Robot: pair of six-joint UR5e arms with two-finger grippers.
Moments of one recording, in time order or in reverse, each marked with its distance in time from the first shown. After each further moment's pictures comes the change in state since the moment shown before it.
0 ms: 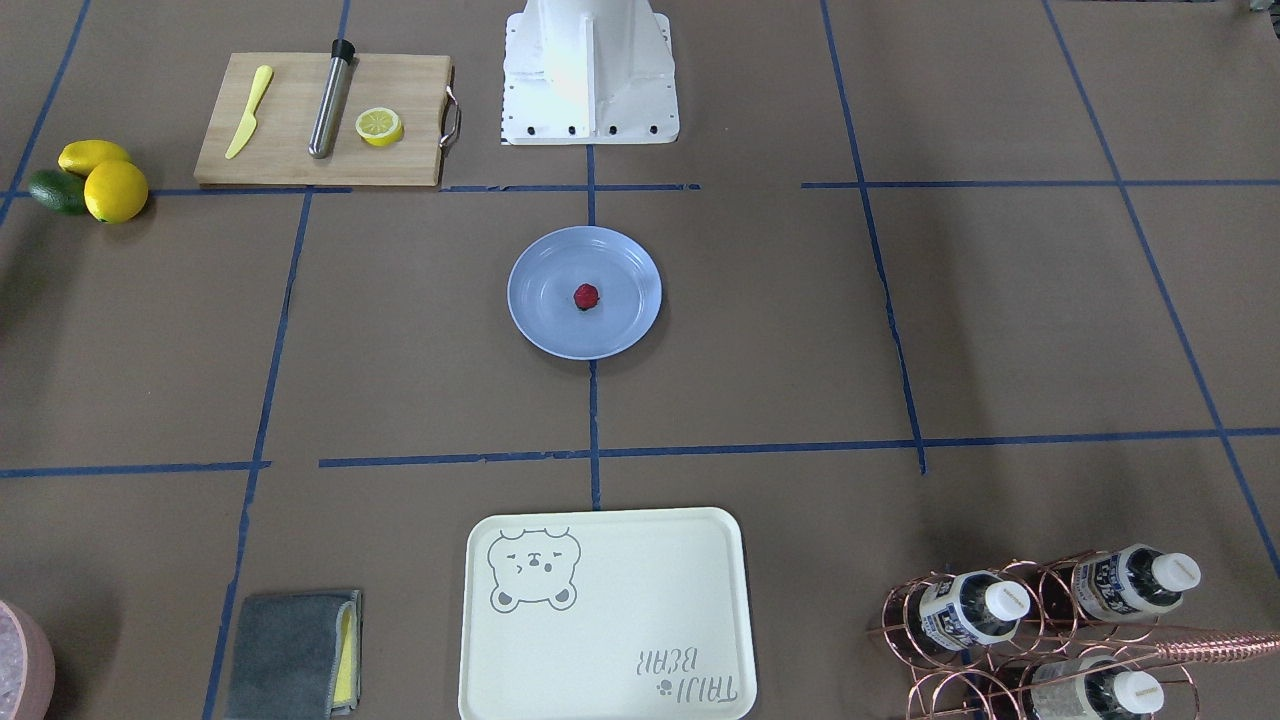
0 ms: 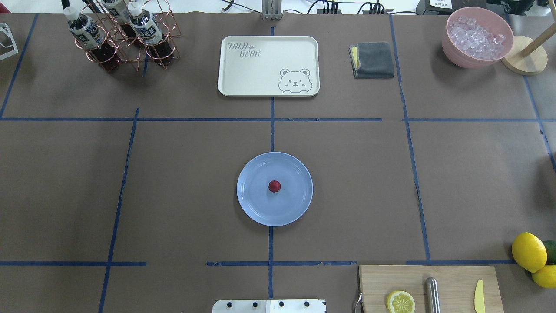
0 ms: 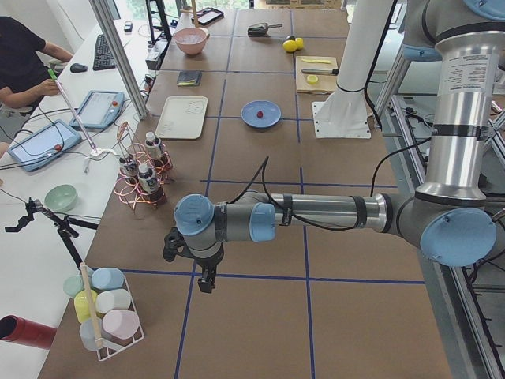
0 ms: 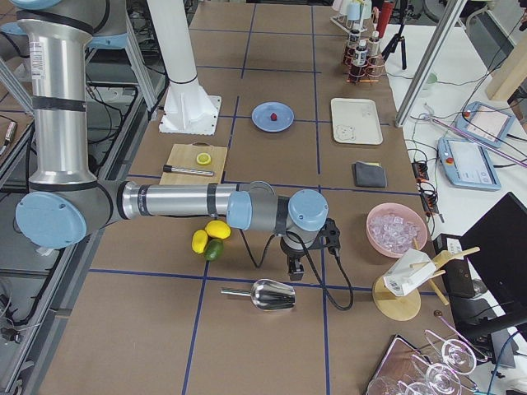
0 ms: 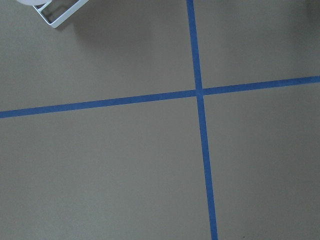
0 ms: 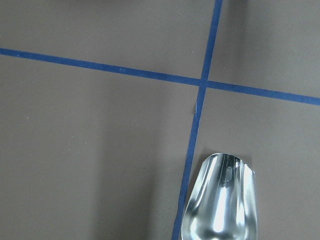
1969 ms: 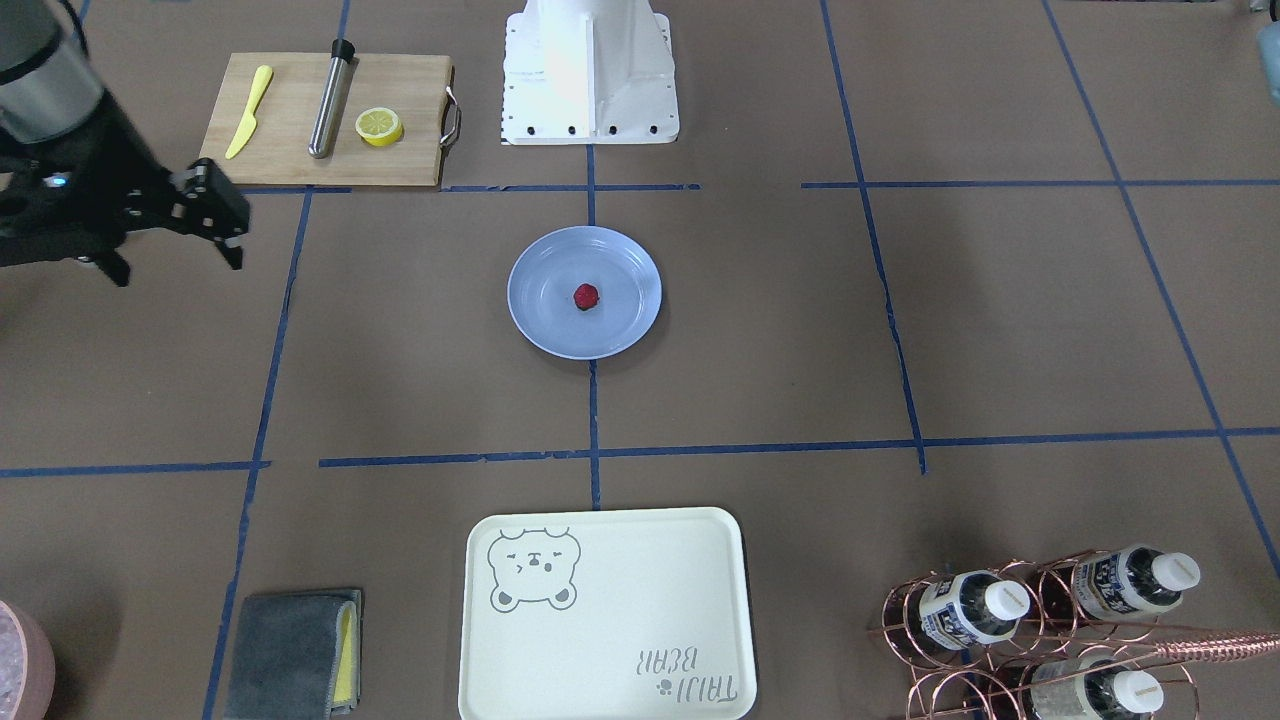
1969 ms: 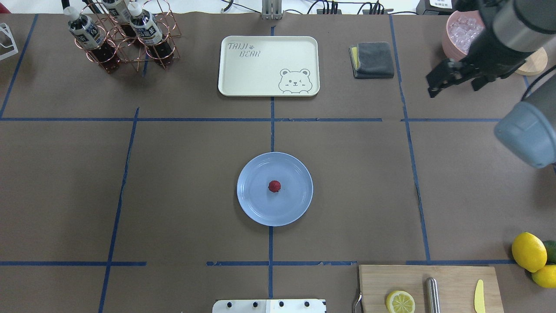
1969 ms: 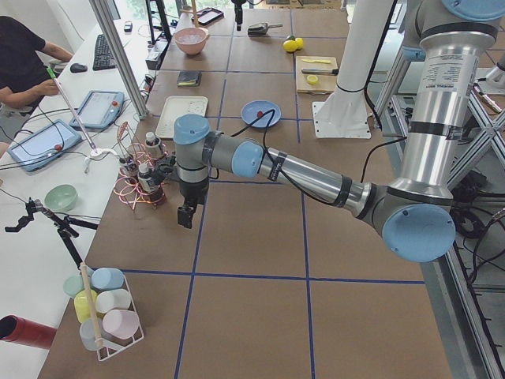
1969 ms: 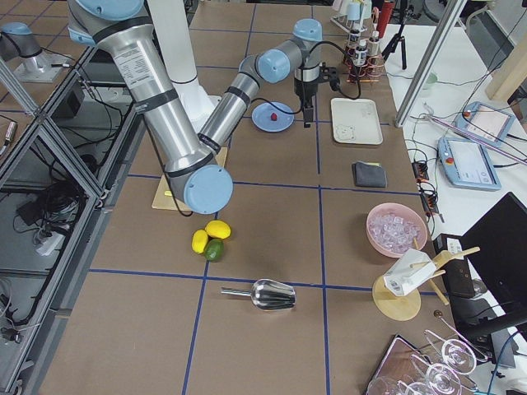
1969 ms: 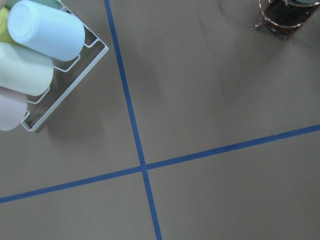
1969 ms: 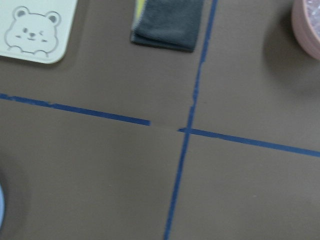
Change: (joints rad) left arm 0.151 -0.095 -0.234 0.022 0.147 -0.194; right arm -0.465 0.372 0.404 -0.247 -0.220 0.653
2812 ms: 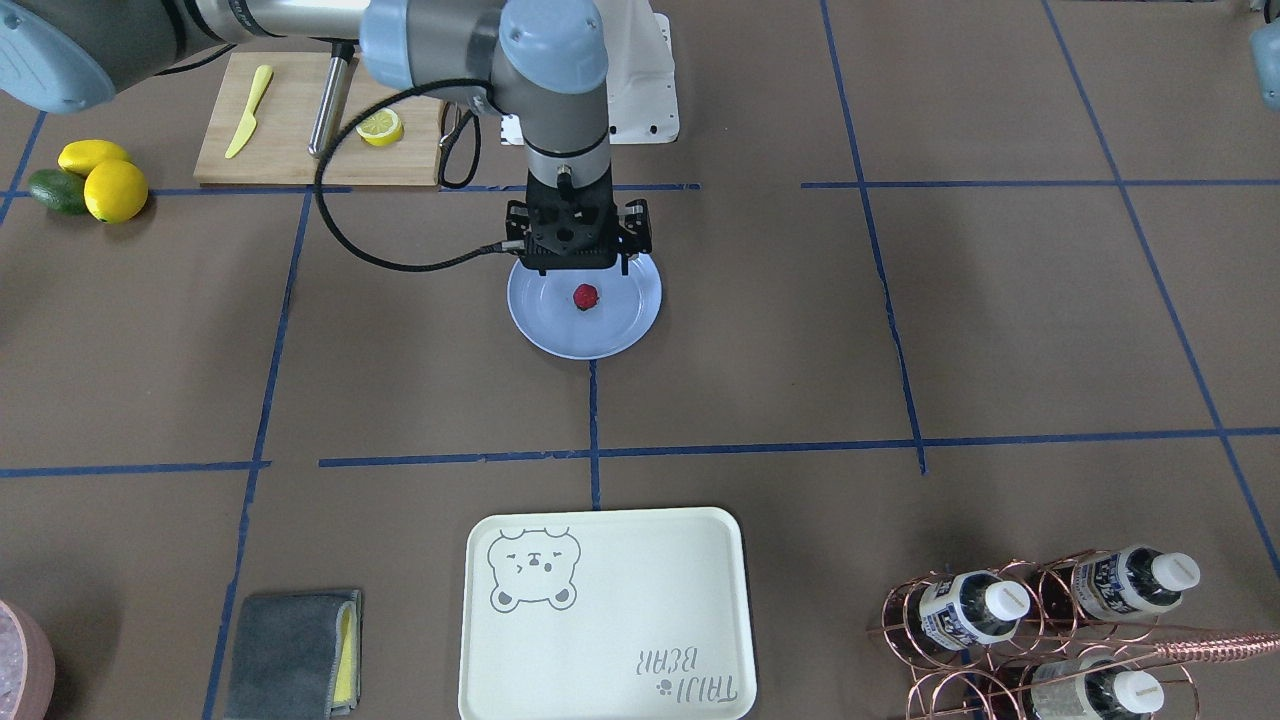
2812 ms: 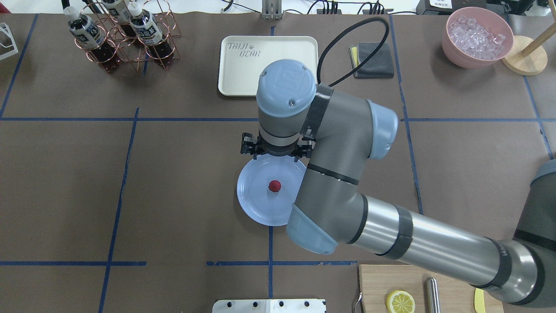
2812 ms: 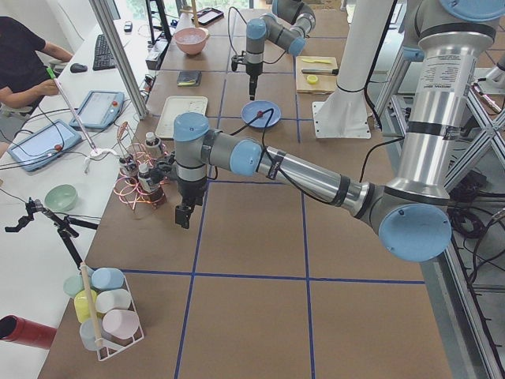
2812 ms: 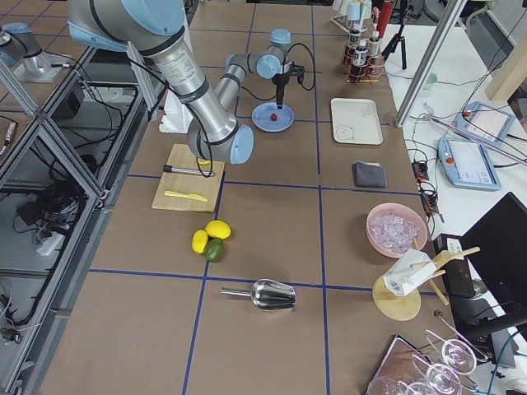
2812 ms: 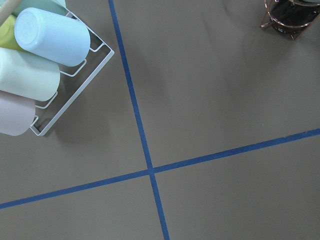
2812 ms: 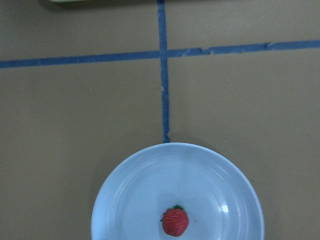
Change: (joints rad) left arm 0.014 -0.011 0.000 0.000 0.051 -0.001; right arm -0.564 0.485 -0.313 0.124 -0.307 0.792
